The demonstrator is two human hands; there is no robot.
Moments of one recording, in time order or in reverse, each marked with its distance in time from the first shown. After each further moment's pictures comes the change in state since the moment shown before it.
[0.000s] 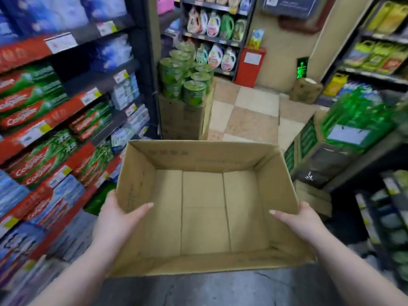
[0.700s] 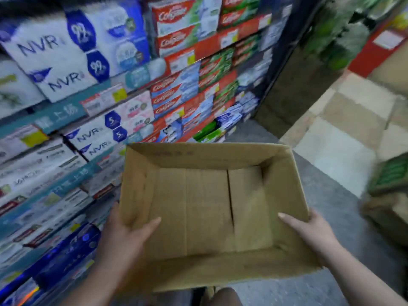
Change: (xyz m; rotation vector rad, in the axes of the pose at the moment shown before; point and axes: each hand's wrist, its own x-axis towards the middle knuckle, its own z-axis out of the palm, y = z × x) left_hand -0.106 -0.406 -0.236 -0.287 0.168 -0.411; right_hand -0.232 0.024 0.350 -0.227 -0.261 -0.173
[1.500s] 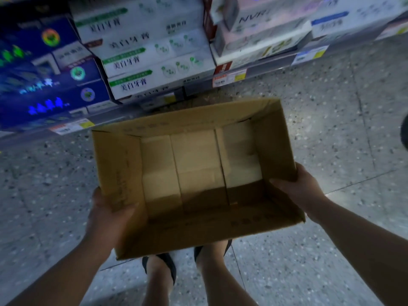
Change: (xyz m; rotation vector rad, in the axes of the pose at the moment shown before) left_hand 0.157 -0.461 0.110 -0.005 0.264 -0.701; right_hand 0.242 0.154 0.438 -0.556 -0.514 -0.149
